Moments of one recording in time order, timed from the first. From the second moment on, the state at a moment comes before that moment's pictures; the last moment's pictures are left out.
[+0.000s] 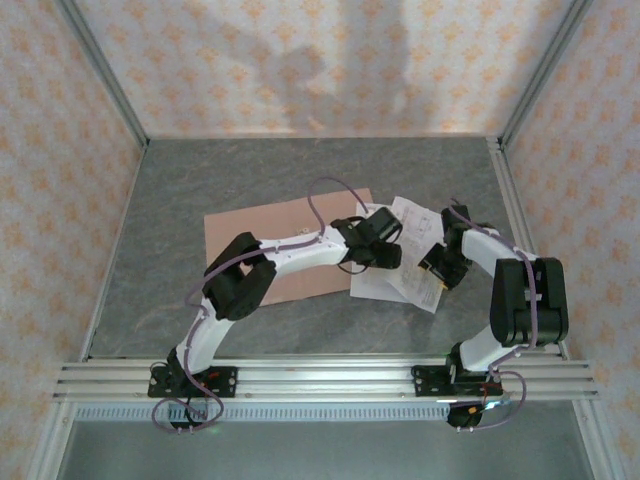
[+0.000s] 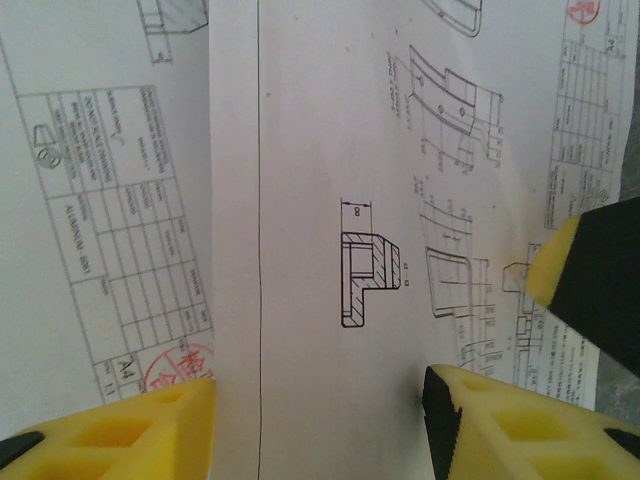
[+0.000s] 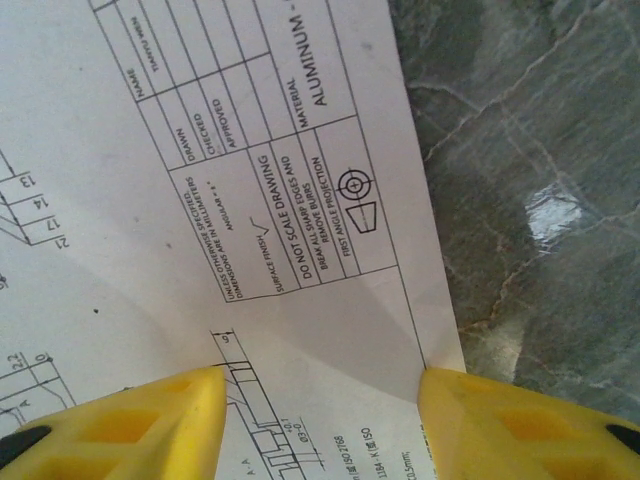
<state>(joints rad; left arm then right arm) -0.90 2.16 1.68 -0.51 0.01 -0.76 0.01 1.55 0.82 -0.72 -0.09 0.73</state>
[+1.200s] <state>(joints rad) -0.90 2.22 1.76 -0.57 0.05 -0.77 0.01 1.55 0.82 -0.72 -0.08 0.73</state>
